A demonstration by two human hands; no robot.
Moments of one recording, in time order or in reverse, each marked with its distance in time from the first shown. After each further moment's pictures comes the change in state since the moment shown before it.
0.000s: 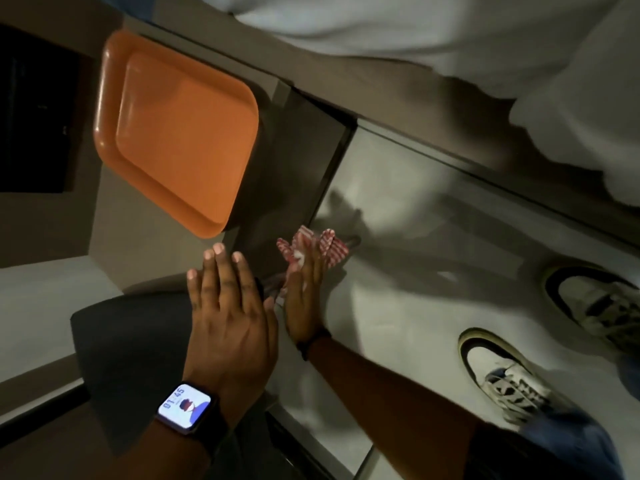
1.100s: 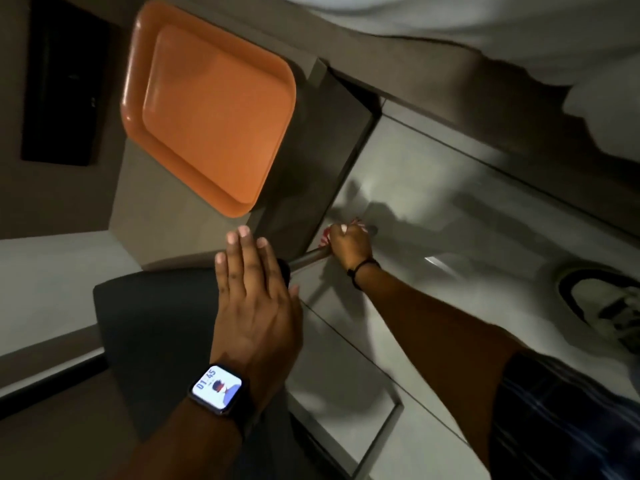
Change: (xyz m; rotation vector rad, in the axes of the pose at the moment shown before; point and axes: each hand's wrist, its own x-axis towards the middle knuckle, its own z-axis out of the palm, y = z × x) left_hand -0.008 -0.002 0.004 -0.038 0.029 -0.006; right_hand 0.087 0.004 -0.038 -0.508 -0.098 0.493
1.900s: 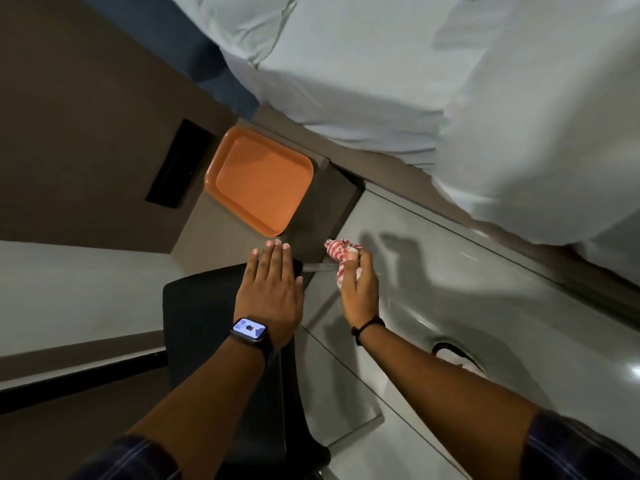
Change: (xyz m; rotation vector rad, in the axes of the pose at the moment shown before) left_hand -0.075 0.005 -0.112 0.063 0.000 0.028; right_hand -0.233 -0.041 -0.075 0.306 0.238 -0.516
